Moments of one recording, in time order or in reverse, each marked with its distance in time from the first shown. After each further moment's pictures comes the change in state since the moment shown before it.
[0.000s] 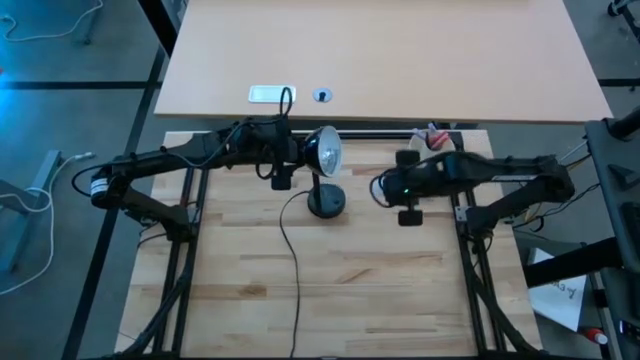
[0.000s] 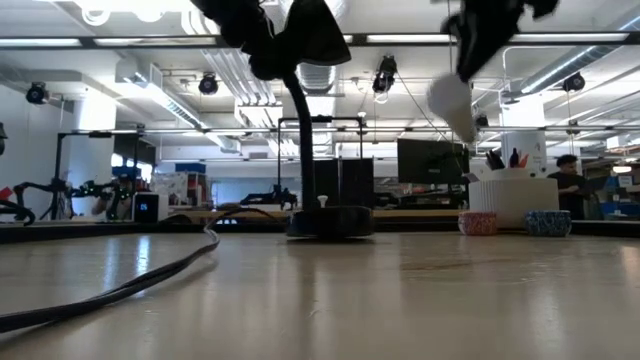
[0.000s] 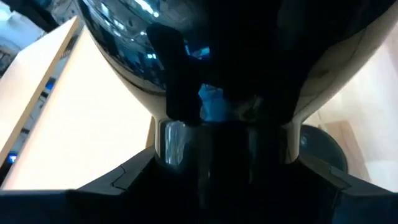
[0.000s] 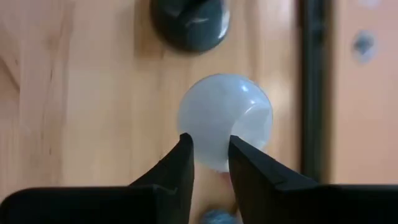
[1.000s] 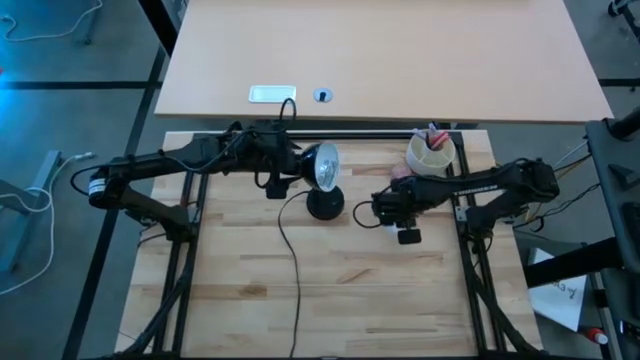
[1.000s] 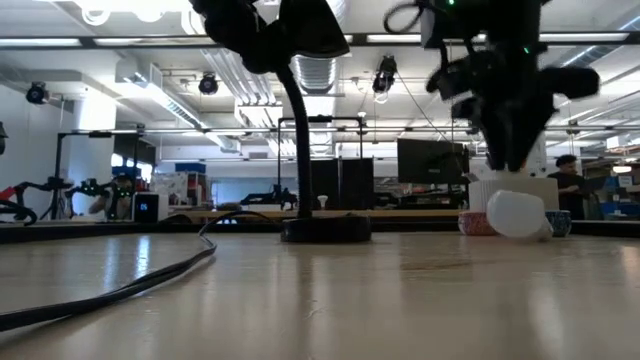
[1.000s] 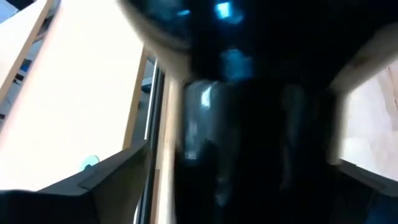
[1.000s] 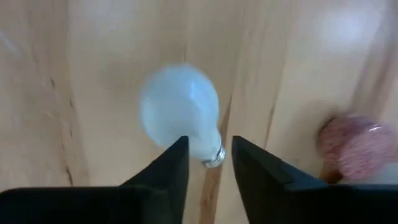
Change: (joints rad) left arm -0.055 -0.019 -0.006 -0.108 -0.034 -0.062; right arm -0.022 0.136 -0.347 0.124 -0.168 0.038
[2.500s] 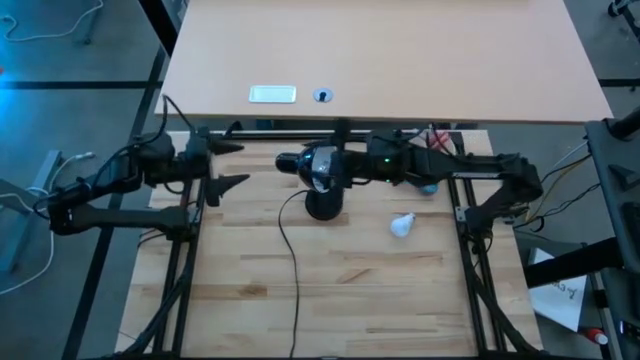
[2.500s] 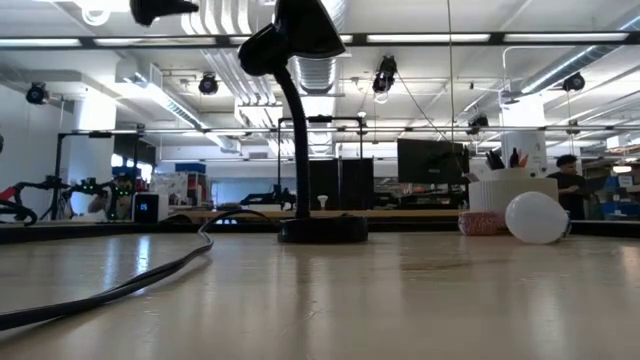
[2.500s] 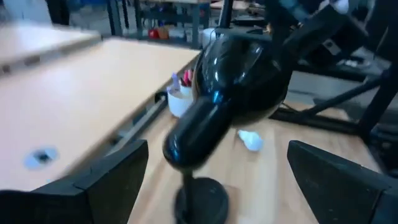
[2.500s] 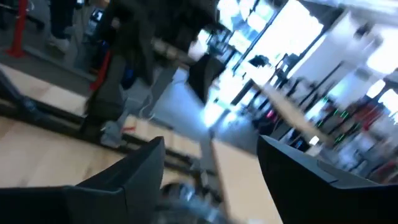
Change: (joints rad) left arm -0.017 -0.653 -0.276 0.064 0.087 -0.528; right arm -0.028 0.137 0.591 0.963 0.037 -0.469
